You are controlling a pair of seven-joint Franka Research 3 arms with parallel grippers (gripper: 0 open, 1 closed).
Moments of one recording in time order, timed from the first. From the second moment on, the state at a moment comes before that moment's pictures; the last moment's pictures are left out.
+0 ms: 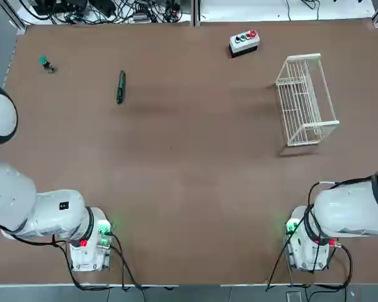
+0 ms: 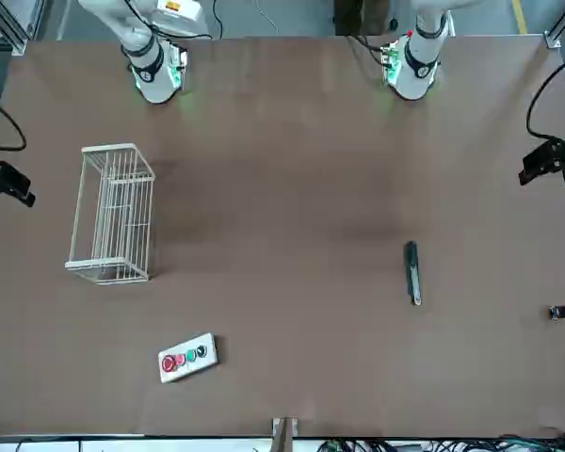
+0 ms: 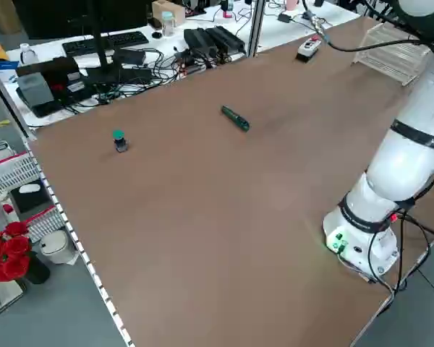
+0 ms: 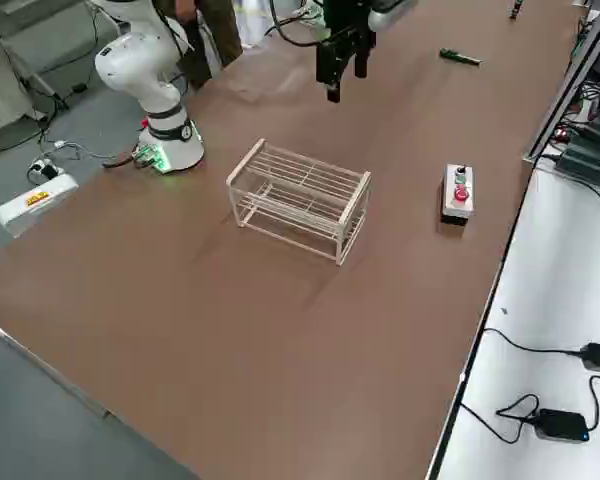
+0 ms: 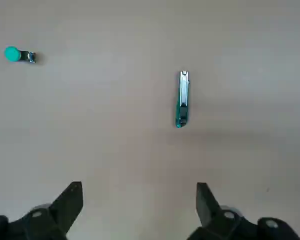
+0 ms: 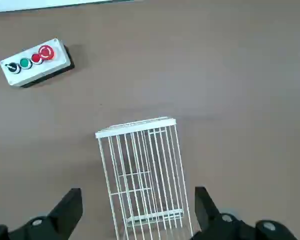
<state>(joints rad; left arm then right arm) 0.12 0.10 -0.11 -1.42 0.01 1.50 -0.01 -0.07 0.06 -0.02 -1.52 -0.02 1.67 0.00</state>
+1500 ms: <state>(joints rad) 0.01 0.39 -0.12 -1.63 0.00 2.07 -0.16 -0.10 0.06 0.03 -1.51 -0.04 1.65 -0.03</state>
